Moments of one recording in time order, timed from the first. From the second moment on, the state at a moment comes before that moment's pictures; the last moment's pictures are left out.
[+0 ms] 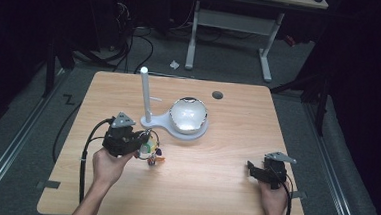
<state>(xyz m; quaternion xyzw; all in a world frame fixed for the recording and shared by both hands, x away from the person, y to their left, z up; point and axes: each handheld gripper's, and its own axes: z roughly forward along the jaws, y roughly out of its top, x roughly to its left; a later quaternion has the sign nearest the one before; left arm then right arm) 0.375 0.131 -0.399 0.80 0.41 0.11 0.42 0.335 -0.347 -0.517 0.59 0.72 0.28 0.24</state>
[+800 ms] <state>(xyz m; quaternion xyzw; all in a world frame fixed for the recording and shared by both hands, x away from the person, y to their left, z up) 0.410 0.114 -0.347 0.79 0.38 0.11 0.47 0.336 -0.347 -0.517 0.59 0.72 0.28 0.24</state>
